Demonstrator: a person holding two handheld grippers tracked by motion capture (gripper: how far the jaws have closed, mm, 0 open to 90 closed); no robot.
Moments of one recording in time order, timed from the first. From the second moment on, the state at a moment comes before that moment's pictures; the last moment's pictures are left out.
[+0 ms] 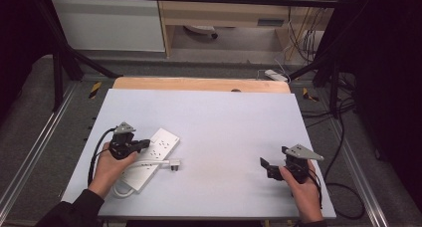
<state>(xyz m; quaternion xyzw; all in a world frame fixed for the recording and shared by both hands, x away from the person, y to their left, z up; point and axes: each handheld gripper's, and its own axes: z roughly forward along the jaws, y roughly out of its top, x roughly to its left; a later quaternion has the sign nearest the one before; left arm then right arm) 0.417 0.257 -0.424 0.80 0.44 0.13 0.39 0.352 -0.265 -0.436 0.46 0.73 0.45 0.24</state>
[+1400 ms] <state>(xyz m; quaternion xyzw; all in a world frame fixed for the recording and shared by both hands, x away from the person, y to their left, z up) 0.420 0.258 -0.428 0.80 0.44 0.12 0.39 0.352 -0.264 -0.436 0.46 0.73 0.45 0.24</state>
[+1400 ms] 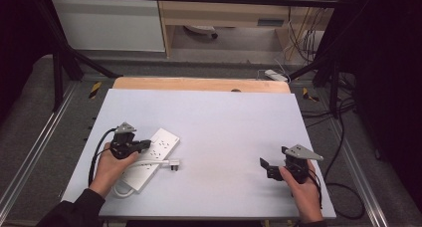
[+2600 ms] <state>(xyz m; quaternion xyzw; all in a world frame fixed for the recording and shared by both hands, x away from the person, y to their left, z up) 0.421 0.257 -0.429 0.80 0.44 0.12 0.39 0.352 -0.264 -0.437 0.46 0.73 0.45 0.24</state>
